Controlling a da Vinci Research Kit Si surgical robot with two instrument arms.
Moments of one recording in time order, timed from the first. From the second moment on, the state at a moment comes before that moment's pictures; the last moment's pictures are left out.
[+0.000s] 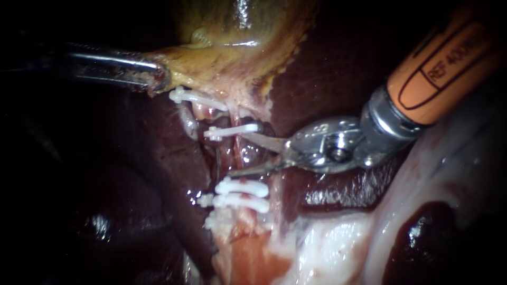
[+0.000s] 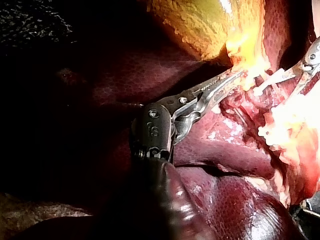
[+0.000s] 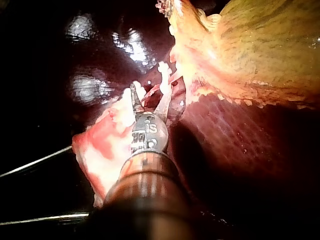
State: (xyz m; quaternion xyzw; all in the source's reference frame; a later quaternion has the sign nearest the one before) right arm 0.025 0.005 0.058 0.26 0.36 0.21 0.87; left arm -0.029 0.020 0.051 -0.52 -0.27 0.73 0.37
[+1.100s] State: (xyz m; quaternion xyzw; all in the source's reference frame) right arm 0.030 0.005 0.060 0.35 0.43 0.20 0.81; left arm -0.029 0.020 0.051 -0.52 -0.27 0.73 0.37
